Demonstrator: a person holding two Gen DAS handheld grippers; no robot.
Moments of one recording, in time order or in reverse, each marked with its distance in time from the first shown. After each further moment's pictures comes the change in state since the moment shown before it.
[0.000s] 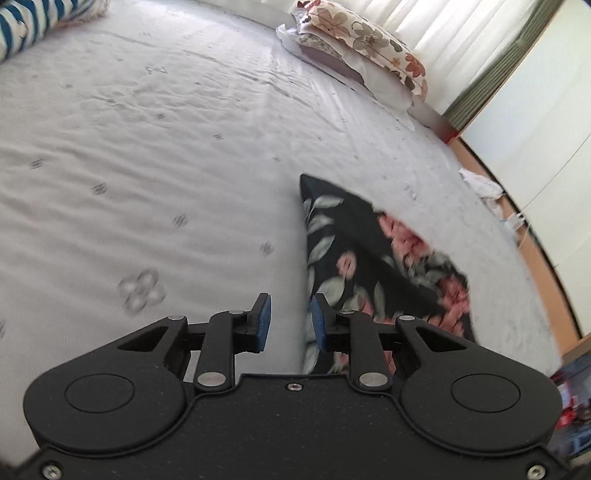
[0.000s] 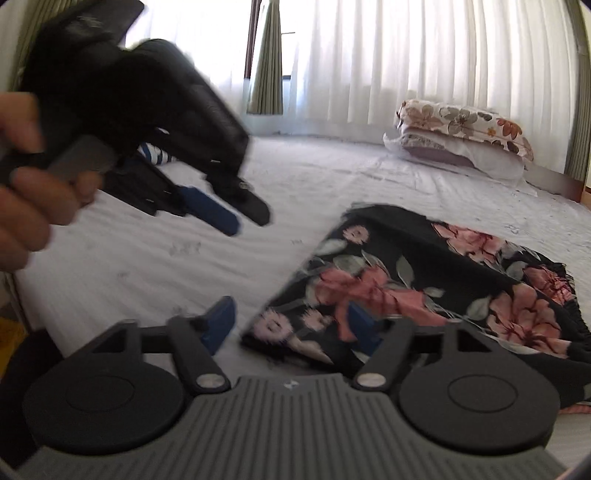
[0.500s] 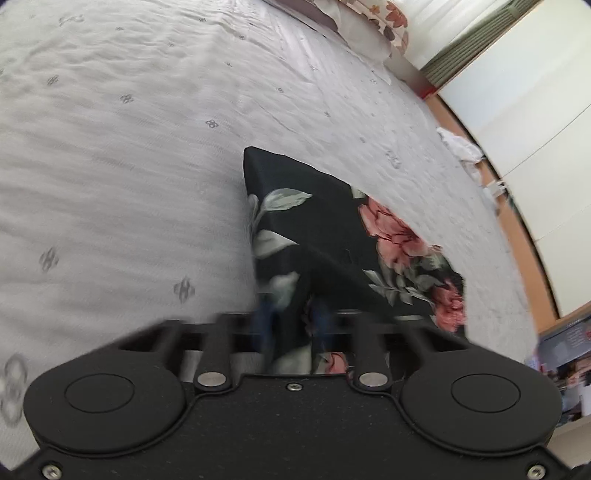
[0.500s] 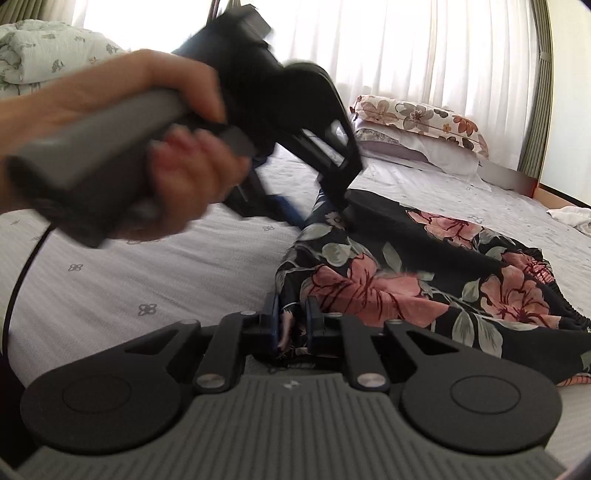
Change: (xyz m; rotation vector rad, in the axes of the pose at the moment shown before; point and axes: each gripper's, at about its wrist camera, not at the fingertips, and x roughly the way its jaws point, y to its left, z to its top) left arm 0.120 -0.024 0.044 0.035 0.168 -0.071; right arm 0.020 0.020 -0.013 0.003 0.032 -0.201
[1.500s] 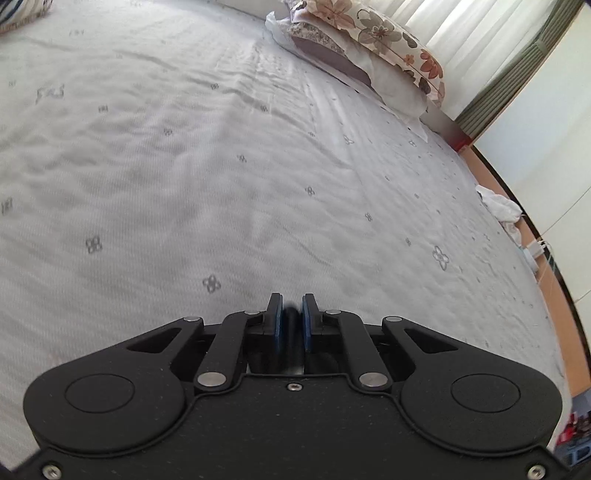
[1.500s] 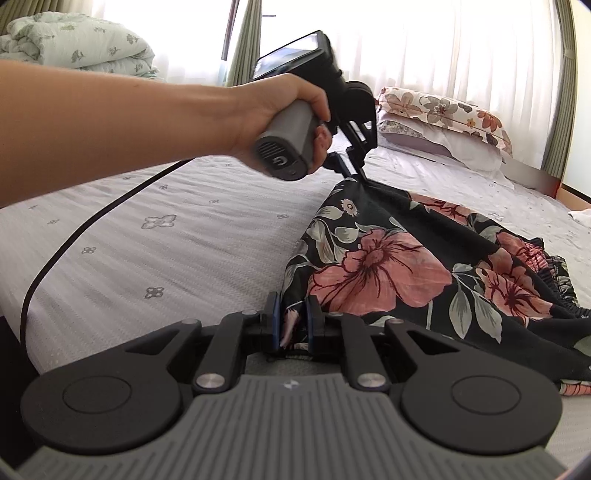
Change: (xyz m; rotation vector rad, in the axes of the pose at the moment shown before) left arm 0.058 -0.002 0.108 -0.029 -0.185 0.109; right arm 0.005 -0.009 0.001 -0.032 0.036 0.094
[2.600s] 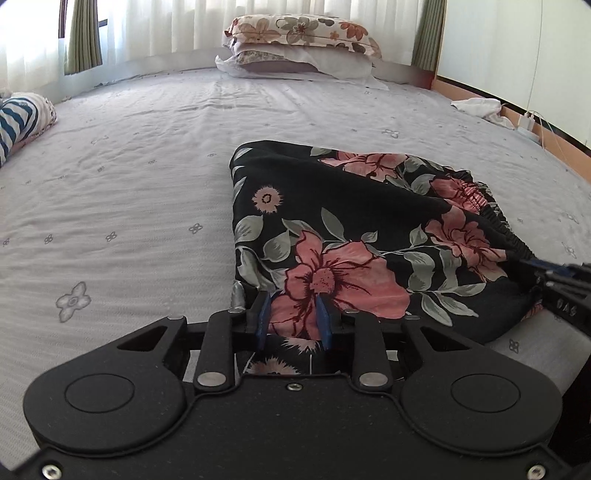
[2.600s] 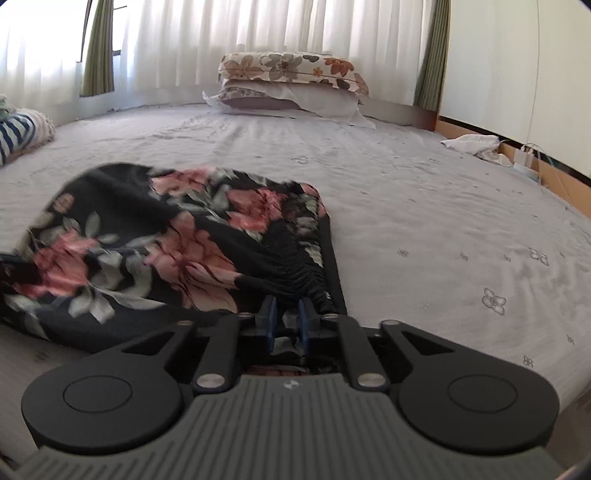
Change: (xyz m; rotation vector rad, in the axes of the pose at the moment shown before) left arm -0.147 -0.052 -0.239 0.414 -0.097 0.170; right arm -0.044 -0.198 -0.022 0.248 0.089 -0.314
